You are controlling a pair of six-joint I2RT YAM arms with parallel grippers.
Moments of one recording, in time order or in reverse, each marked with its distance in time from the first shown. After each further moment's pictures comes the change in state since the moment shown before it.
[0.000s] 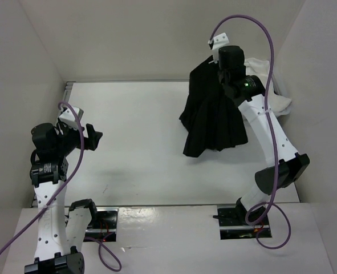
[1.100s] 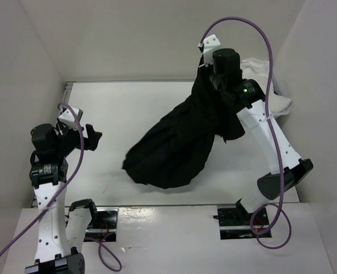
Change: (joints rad) left arm 0.002 -0.014 0.000 0.000 -0.006 0.000; right arm 0.100 -0.058 0.013 0.009 -0.043 0.027
